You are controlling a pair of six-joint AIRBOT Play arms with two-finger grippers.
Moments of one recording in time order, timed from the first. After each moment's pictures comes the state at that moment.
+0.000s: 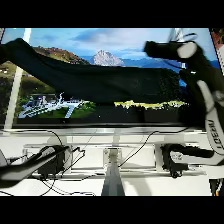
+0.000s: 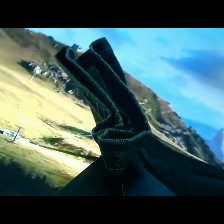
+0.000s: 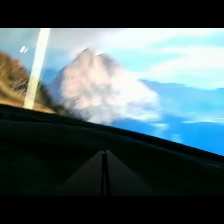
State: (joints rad) left arm 0.49 -1.09 1.22 1.02 -0.83 -1.17; right arm 0.24 -1.48 1.38 -1.02 0.70 1.46
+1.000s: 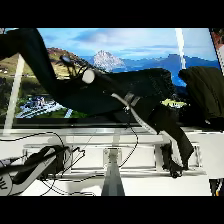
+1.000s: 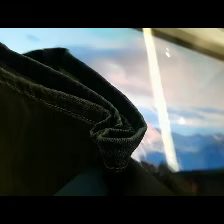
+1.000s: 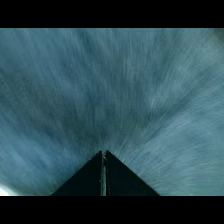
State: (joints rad) left arm 0.30 -1.00 1.22 0.75 -0.96 -1.16; right arm 0.80 -2.10 2.05 -0.68 0.86 1.58
